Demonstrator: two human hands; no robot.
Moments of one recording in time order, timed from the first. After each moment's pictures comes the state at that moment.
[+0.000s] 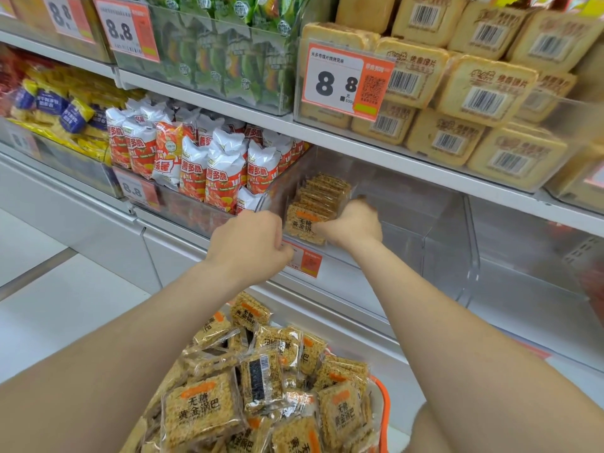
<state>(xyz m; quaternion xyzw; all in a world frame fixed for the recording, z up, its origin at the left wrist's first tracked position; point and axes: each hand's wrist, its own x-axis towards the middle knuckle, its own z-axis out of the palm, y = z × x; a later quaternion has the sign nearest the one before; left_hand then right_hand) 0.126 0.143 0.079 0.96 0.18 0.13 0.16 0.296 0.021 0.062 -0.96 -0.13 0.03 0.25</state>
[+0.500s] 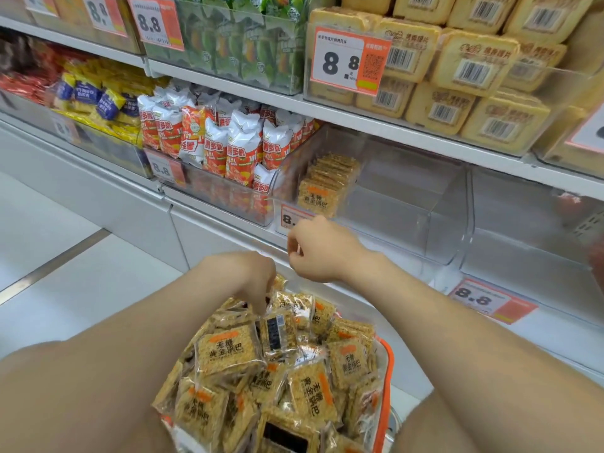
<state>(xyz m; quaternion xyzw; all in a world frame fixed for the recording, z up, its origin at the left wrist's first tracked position) 0.072 0.128 0.053 0.94 0.12 -0.32 0.04 0.173 -0.001 0.071 -0.87 -0.49 0.07 0.06</state>
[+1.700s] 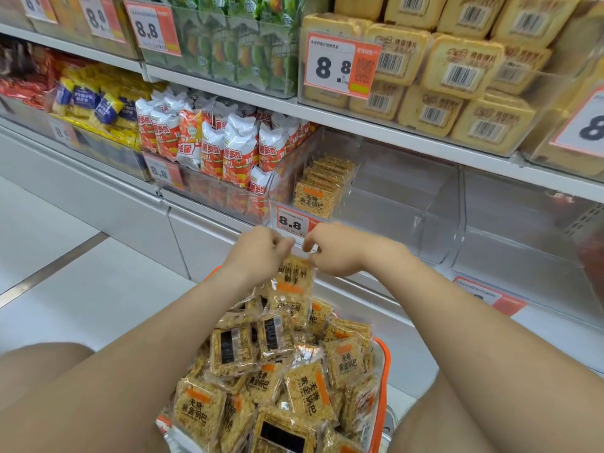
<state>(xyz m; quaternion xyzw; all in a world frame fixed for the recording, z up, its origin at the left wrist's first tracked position) 0.081 0.115 0.039 0.90 0.25 0.06 0.35 0.183 -0.023 0.094 -0.88 -0.43 0.20 0.01</state>
